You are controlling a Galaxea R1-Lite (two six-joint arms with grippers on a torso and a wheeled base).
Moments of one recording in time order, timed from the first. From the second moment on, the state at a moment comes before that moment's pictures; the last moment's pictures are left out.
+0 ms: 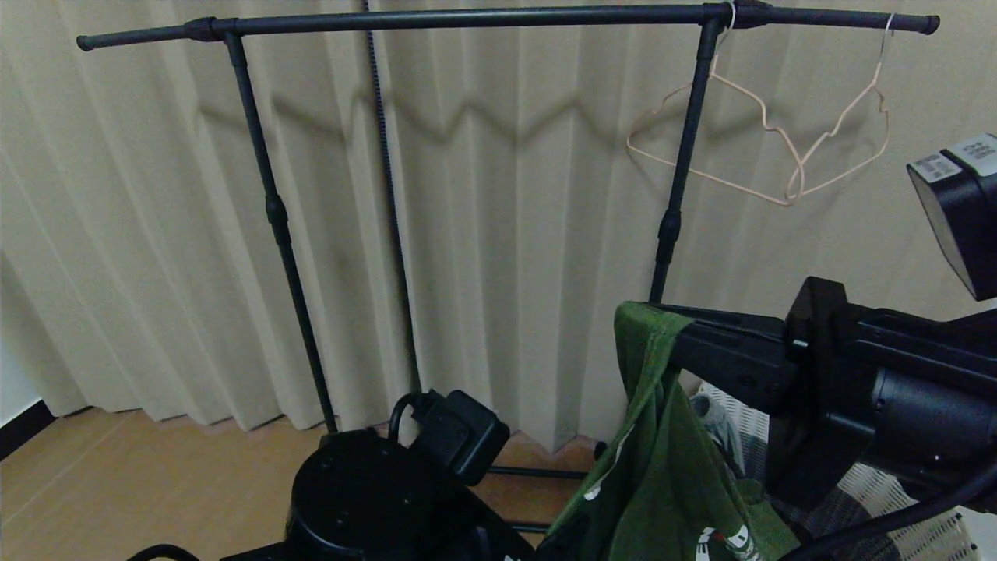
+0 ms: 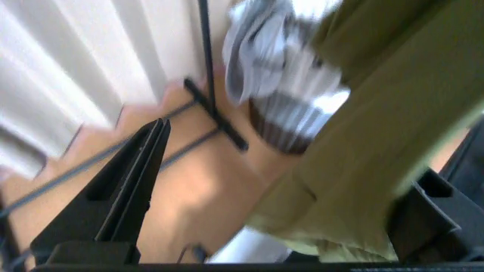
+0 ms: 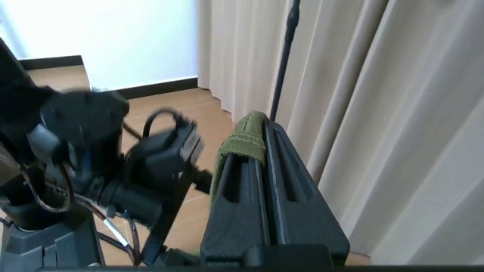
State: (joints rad) left arm -1.00 1.74 -0.48 -0.85 0.19 -0.15; right arm 0.86 1.34 -0.68 -0.65 0.12 0.04
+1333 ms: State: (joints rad) left arm -0.80 1.44 -0.64 -0.62 0.26 0.08; right arm 0.65 1.33 -0.73 -0.64 0.12 0.04
